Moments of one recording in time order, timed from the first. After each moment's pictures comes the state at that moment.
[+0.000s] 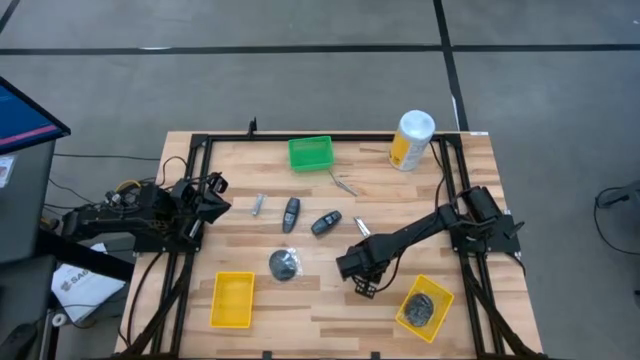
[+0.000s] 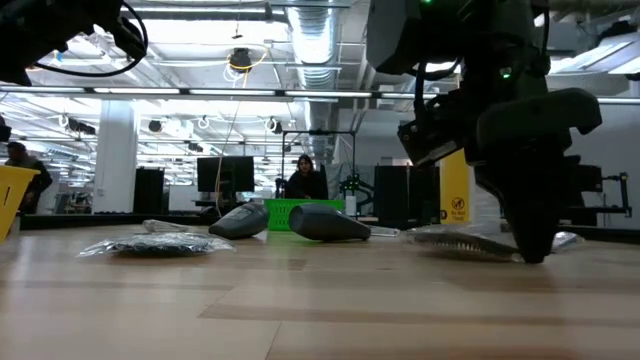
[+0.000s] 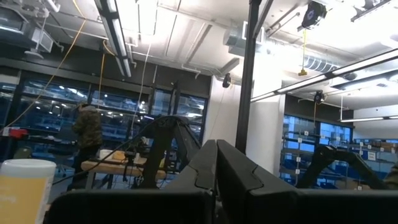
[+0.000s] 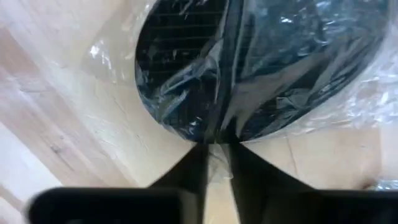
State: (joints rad) left arm 0.11 0.18 0.04 0.67 0.23 -0.29; right arm 0.35 1.99 1.27 -0.89 -0.09 0.73
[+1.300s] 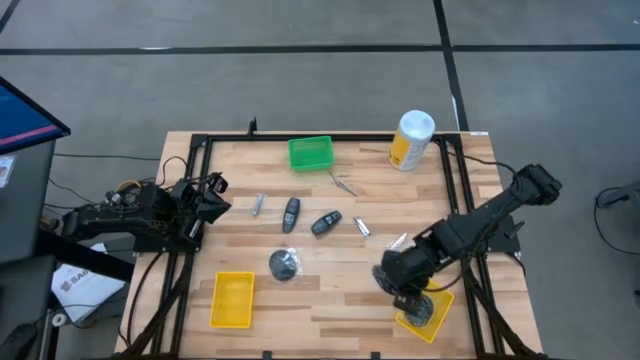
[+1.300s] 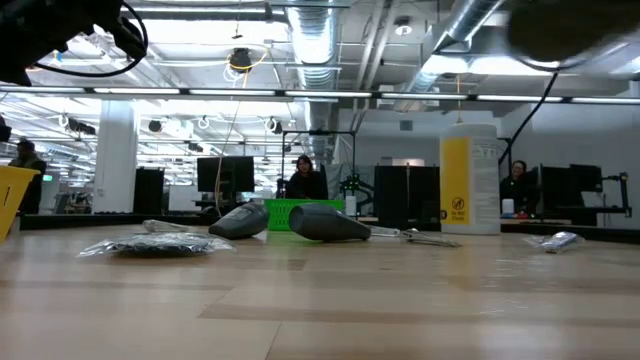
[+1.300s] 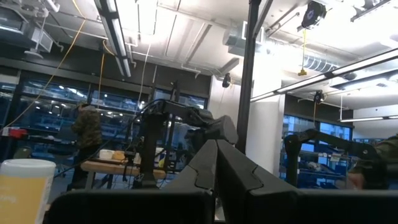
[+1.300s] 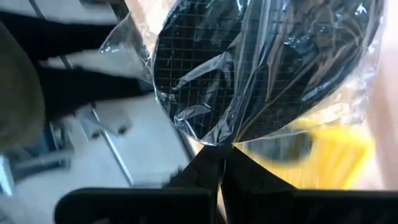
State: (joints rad) left arm 0.11 0.18 0.04 0.67 0.23 -0.29; right arm 0.56 1.48 1.27 -1.00 -0.29 1.03
